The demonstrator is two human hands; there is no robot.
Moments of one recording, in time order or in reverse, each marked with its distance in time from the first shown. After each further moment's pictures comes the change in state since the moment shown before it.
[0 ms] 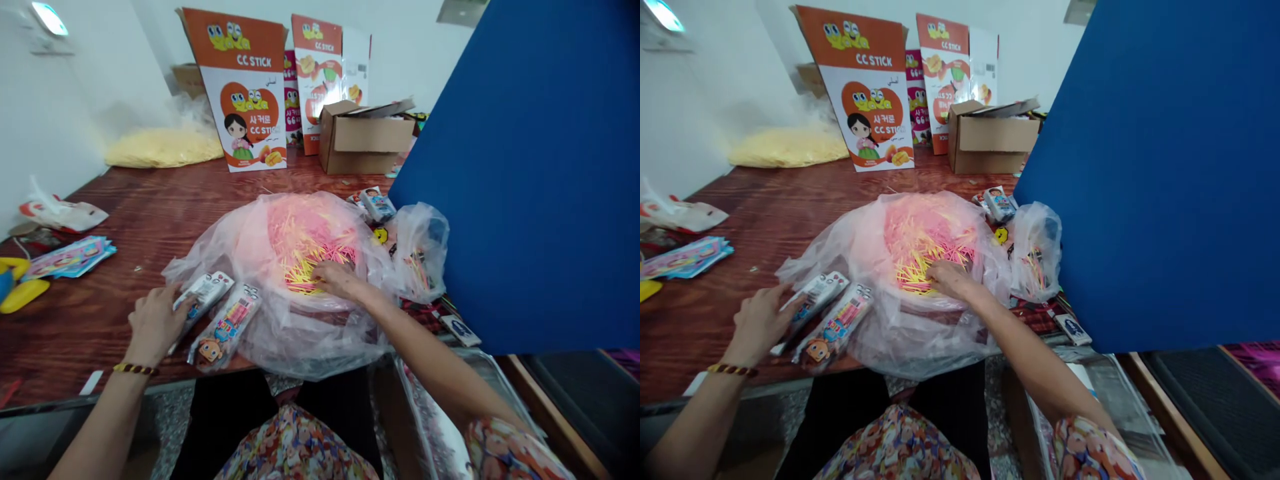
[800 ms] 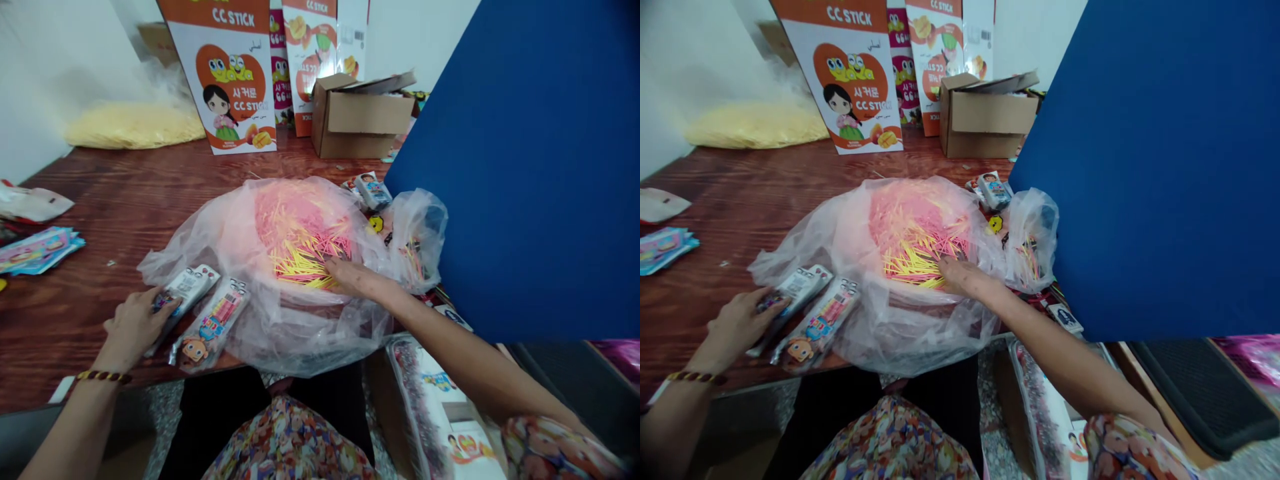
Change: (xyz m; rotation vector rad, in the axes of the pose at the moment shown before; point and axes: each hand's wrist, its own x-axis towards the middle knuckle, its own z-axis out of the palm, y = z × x) left_hand 0.015 -0.020 0.022 0.031 -0.169 -0.044; right_hand -0.030 0.019 0.001 -0.165 -0.171 0.153
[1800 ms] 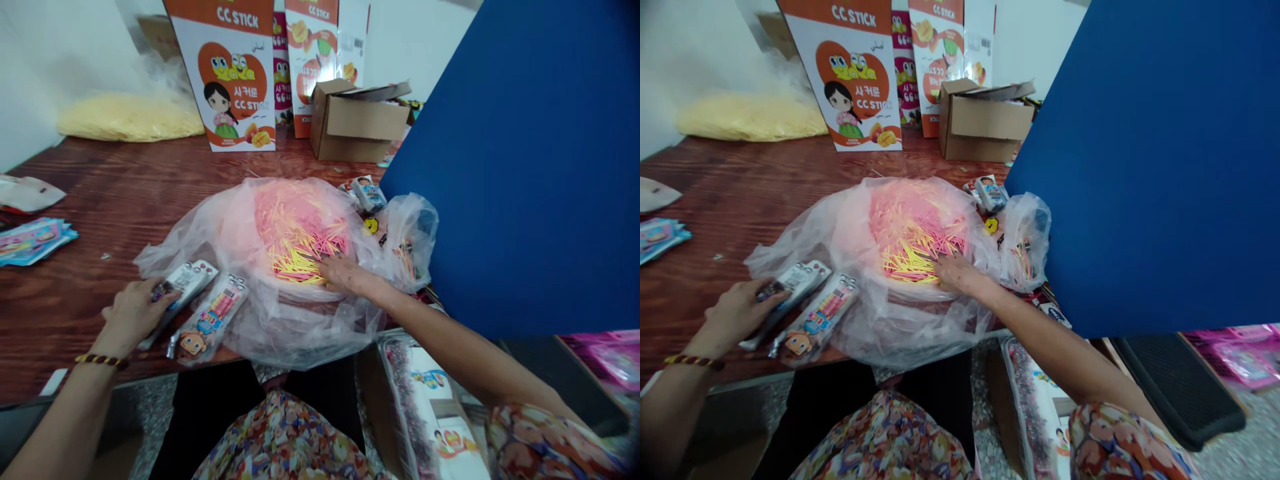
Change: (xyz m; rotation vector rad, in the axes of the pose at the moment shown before) left_hand 0.005 0.004 -0.007 -0.037 -0.025 0.028; right_hand 0.004 -0.005 0.004 -0.176 0.013 -0.111
